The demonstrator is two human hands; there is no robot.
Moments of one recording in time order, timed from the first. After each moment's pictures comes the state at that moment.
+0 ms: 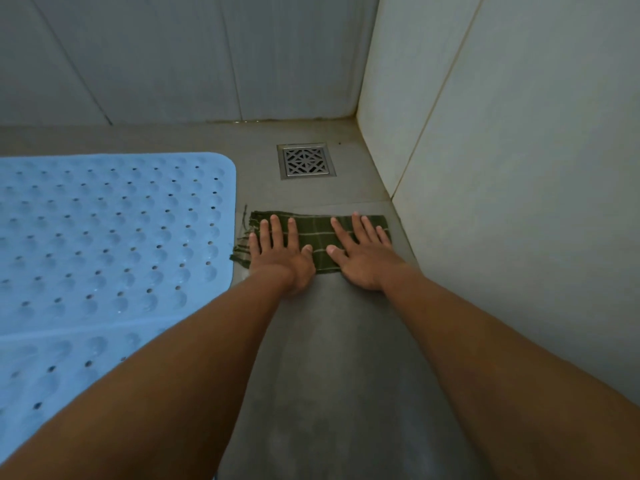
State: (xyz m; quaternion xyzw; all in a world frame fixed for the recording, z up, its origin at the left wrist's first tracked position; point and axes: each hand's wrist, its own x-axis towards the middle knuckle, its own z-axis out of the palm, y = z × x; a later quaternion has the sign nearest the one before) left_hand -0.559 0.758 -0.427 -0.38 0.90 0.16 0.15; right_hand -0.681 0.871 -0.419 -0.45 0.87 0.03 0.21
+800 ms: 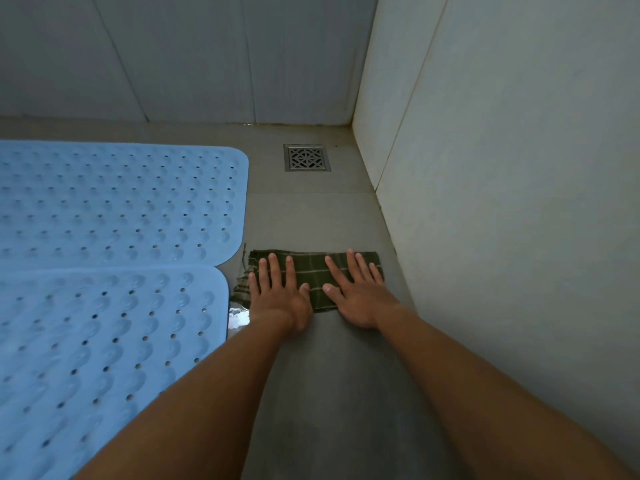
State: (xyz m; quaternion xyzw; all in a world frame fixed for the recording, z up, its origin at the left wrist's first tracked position) left_hand -0.457 0.876 -0.422 -0.41 0.88 0.18 0.13; right_hand -0.592 0.981 -0.413 -0.49 0.84 0.05 0.22
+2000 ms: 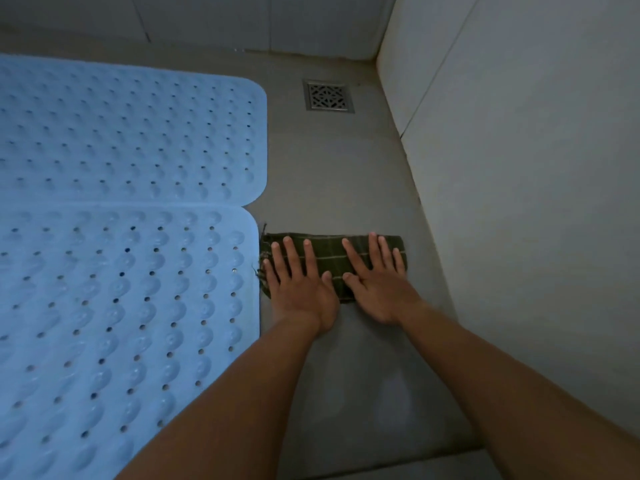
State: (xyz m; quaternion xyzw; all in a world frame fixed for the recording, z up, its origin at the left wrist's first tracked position) left_hand -0.391 0.933 -0.427 -0.44 0.88 0.17 0.10; right_hand -0.513 1.022 -0.418 -0.45 0.86 0.05 0.21
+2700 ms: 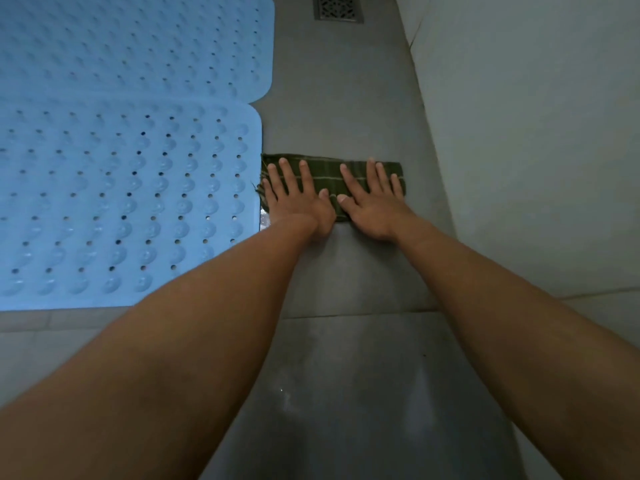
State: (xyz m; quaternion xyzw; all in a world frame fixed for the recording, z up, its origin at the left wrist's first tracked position) left_hand -0.354 0.984 -0.417 -0.46 0.86 0.16 0.13; right_hand -0.473 1.071 -0.415 -0.47 0.85 0.04 0.22
